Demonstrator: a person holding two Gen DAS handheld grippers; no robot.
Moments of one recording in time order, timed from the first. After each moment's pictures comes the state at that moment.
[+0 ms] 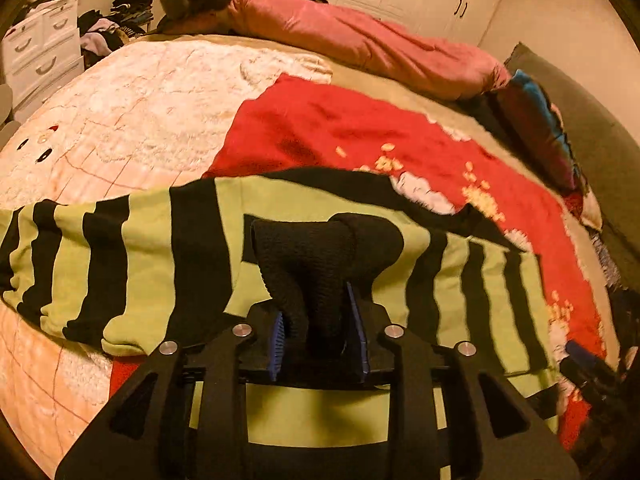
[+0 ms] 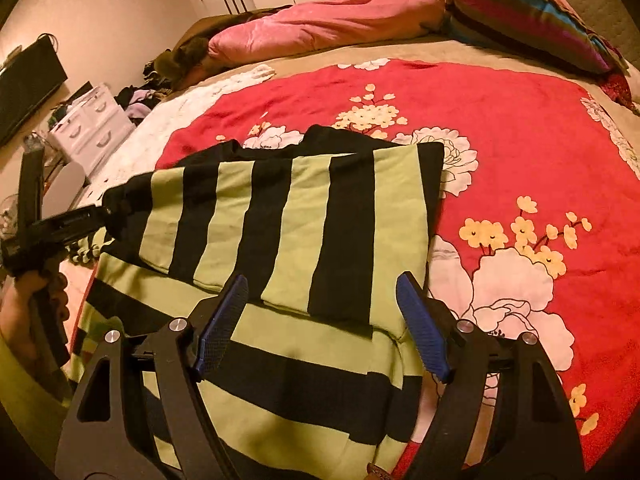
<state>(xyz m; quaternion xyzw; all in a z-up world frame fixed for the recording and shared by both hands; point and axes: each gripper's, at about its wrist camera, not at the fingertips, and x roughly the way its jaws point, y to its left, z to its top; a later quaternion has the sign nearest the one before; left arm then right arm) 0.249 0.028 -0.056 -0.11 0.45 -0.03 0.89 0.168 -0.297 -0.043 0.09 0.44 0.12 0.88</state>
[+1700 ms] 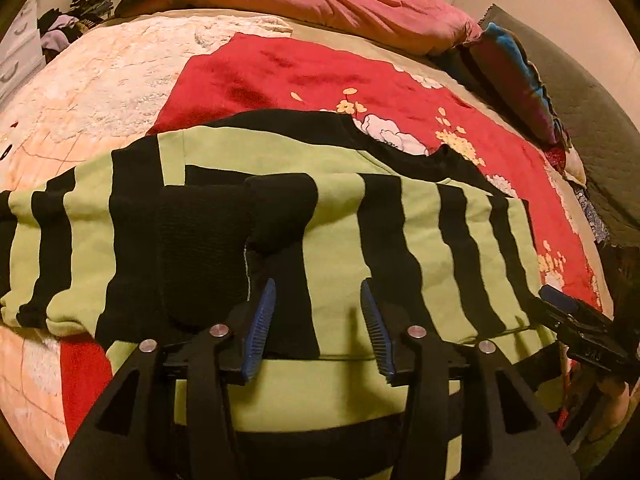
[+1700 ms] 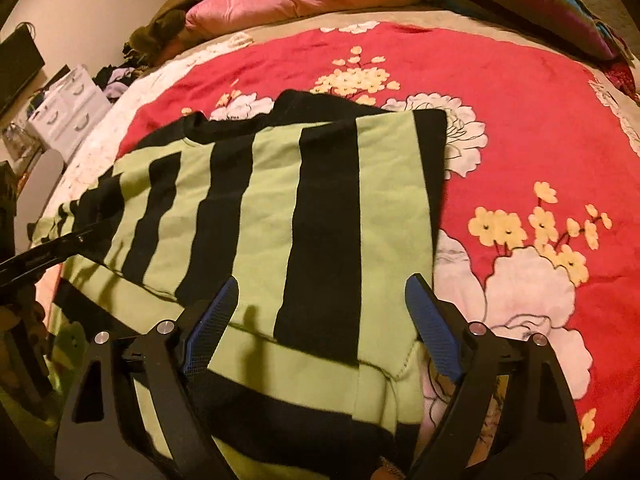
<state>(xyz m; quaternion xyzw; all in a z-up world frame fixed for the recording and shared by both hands) 0.240 0.000 -0.080 -0.09 0.49 -0.09 0.86 0.202 -0.296 -0.077 0.08 0.49 0.10 0.86</state>
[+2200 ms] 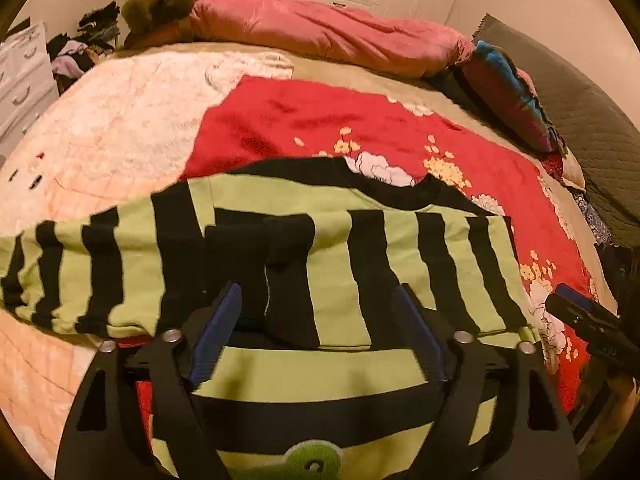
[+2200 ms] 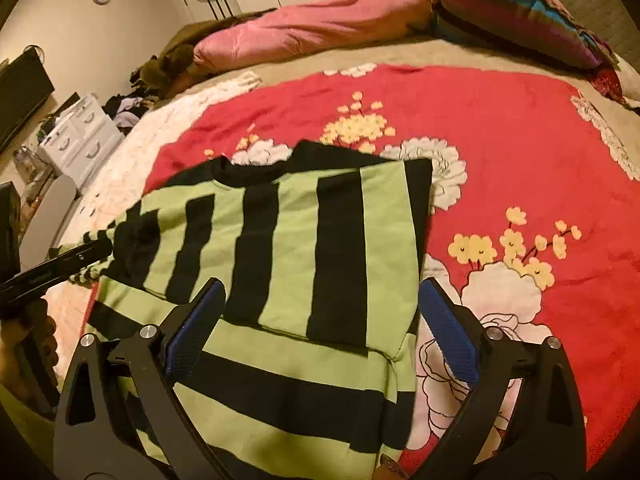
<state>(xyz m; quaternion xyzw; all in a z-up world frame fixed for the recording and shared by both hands) 0.217 0.005 -0.023 -0.07 0.45 -0.08 0.89 0.182 -0.300 -0.028 0.10 0.45 0.10 0.88</state>
